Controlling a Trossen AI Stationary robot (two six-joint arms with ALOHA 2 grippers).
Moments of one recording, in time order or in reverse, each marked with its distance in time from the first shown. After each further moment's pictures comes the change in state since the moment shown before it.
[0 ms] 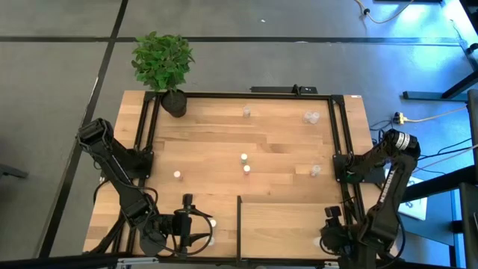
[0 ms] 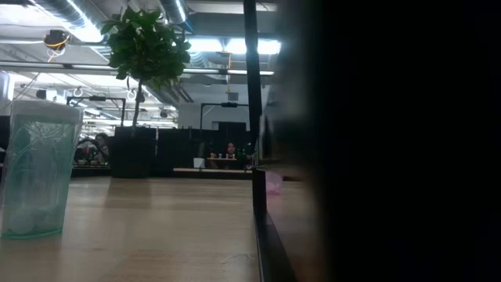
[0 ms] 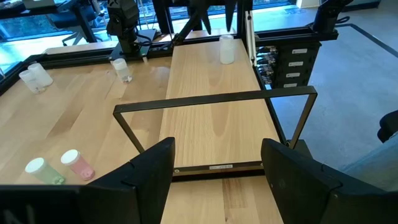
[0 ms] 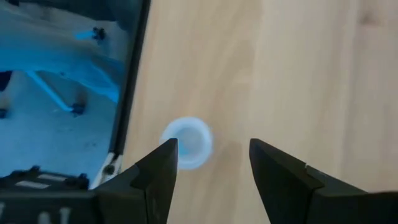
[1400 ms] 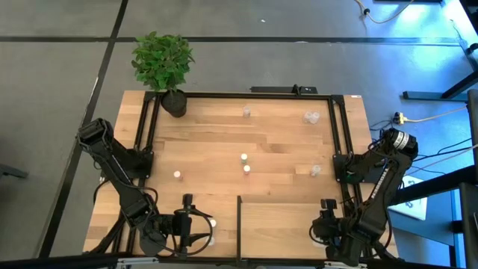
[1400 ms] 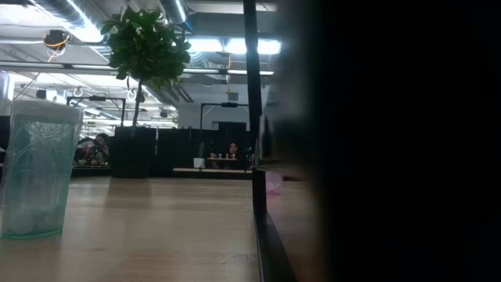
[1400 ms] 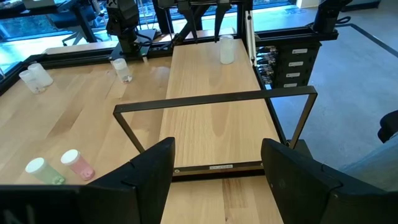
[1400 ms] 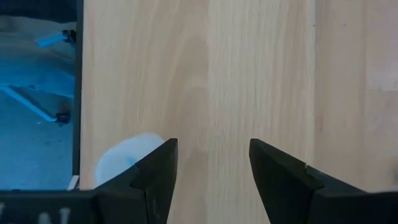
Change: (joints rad) left arm 0.000 0.000 0.000 0.000 0.000 0.000; right arm -0.095 -0.001 -0.044 -0.021 -0.049 0.053
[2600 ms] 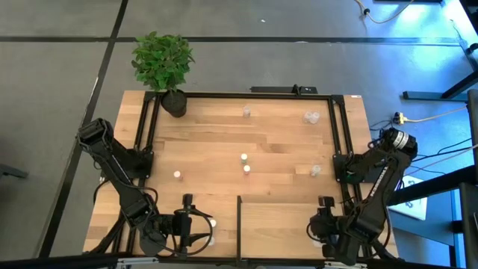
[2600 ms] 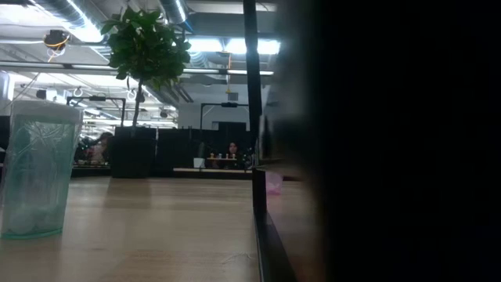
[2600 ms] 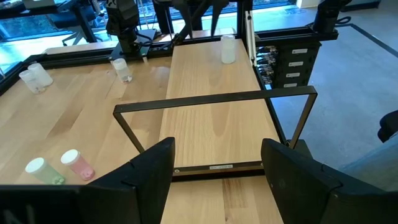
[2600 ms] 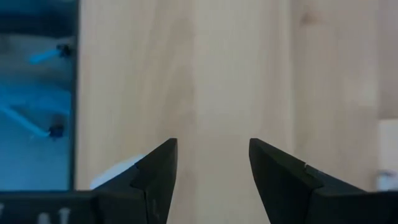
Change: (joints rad) left arm 0.000 0.000 0.000 0.000 0.000 0.000; right arm -0.047 0.000 0.050 -0.047 0.068 -0.022
